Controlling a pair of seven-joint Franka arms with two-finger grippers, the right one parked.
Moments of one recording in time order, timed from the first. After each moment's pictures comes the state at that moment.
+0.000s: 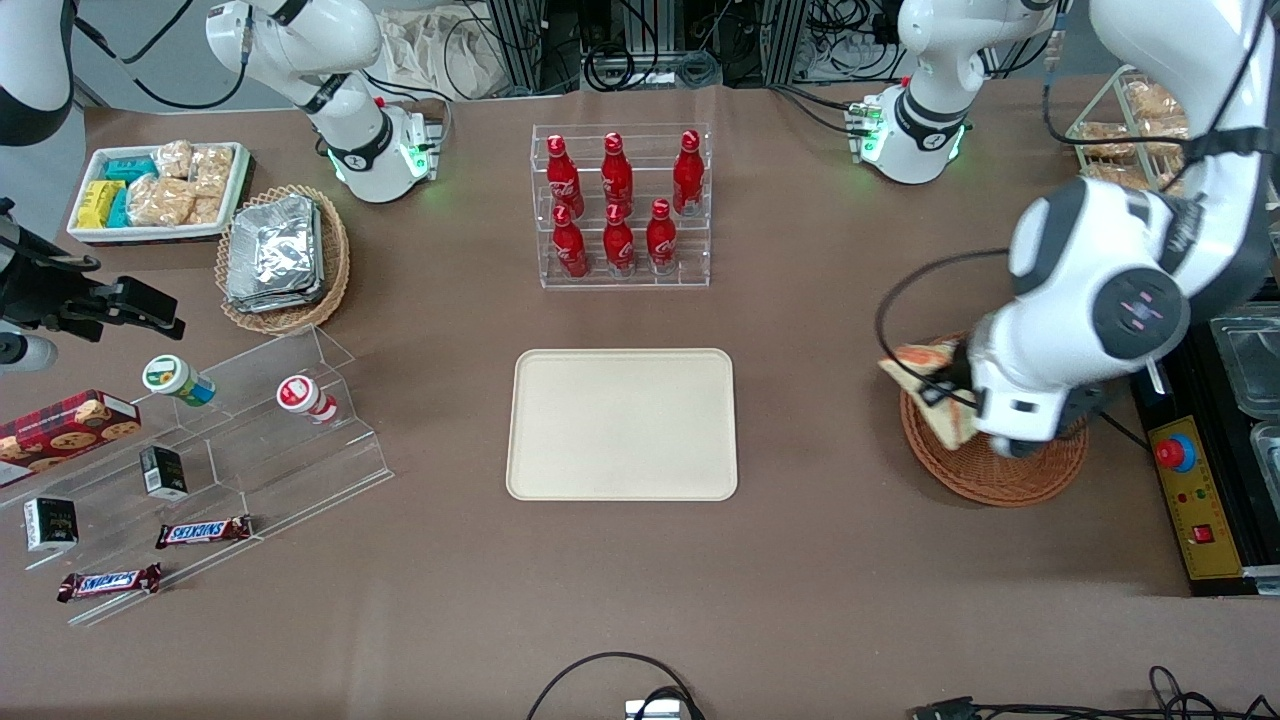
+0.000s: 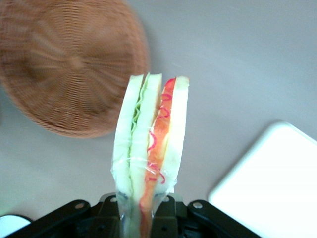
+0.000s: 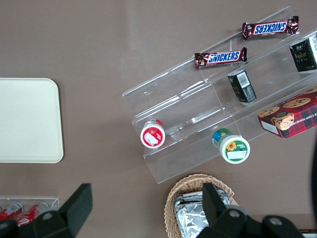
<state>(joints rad) 0.14 0.32 -0.53 -1.60 0.07 1.73 -0.89</state>
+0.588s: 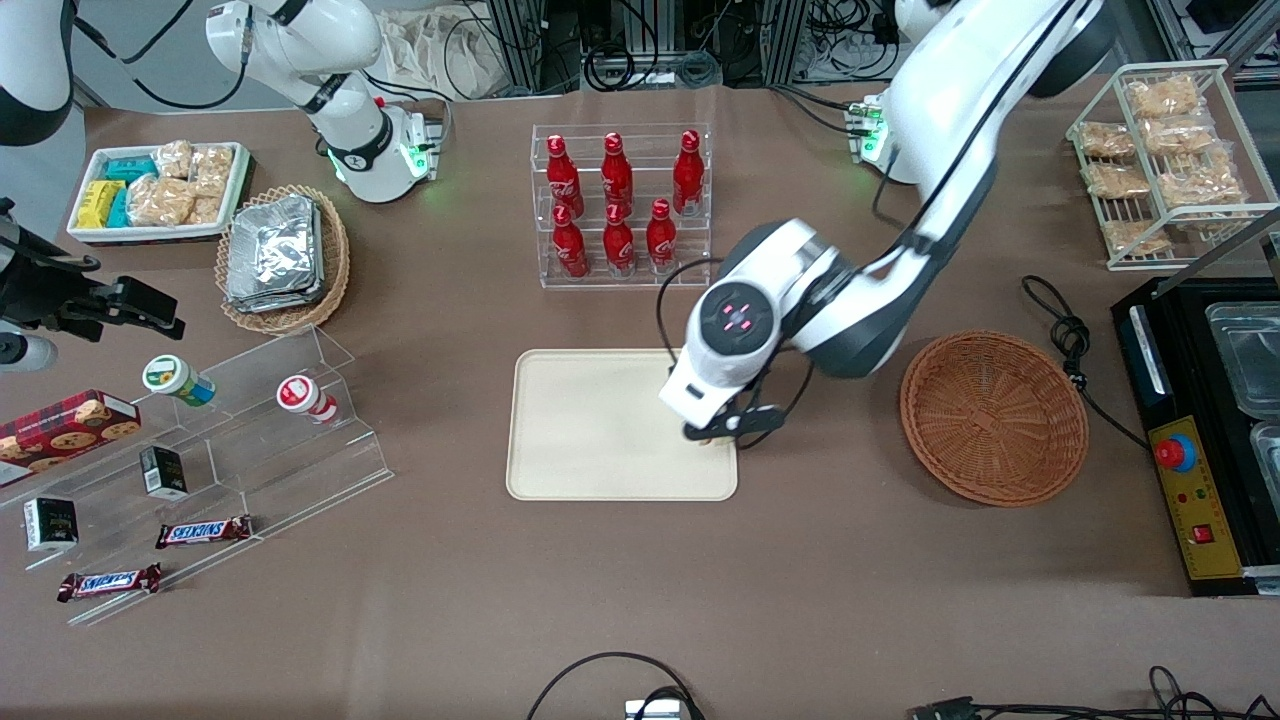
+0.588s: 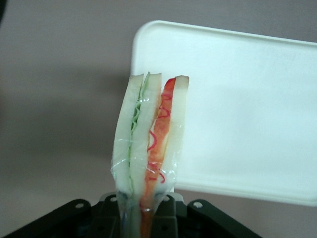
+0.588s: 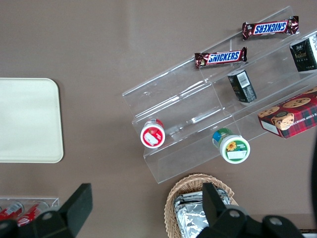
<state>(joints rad) -0.27 0.74 -0.53 -1.34 0.25 1.85 -0.89</state>
